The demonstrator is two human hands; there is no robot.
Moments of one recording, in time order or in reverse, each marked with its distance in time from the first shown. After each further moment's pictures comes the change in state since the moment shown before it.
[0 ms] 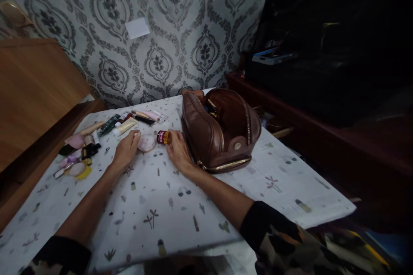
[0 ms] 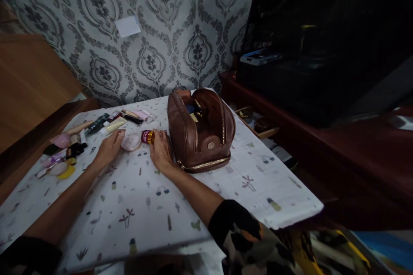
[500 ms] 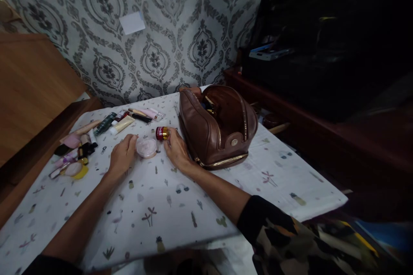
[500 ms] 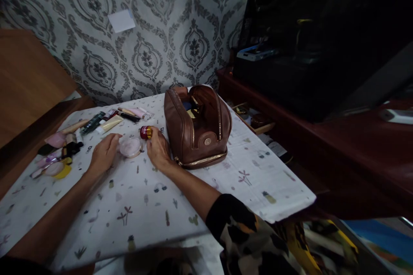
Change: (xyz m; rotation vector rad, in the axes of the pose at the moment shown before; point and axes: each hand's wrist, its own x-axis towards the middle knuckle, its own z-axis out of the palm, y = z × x) left_hand -0.030 0.020 -0.007 -0.035 0.007 -0.021; right_hand -0.001 -0.009 -0.005 0.020 0.010 0.052
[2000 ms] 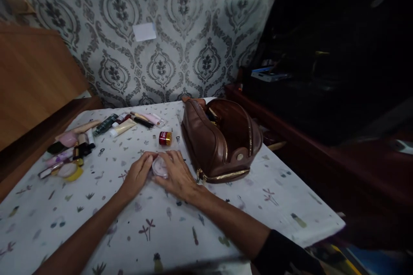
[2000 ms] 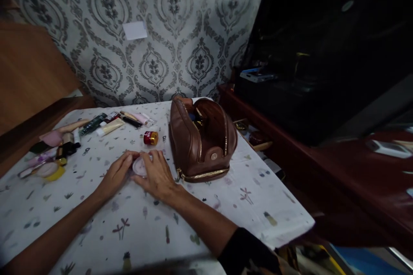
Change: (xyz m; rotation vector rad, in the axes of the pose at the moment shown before) left_hand -0.041 0.025 0.029 -0.579 -0.172 0.062; right_hand -0.044 -0.019 -0.022 -0.204 -0.229 -0.286
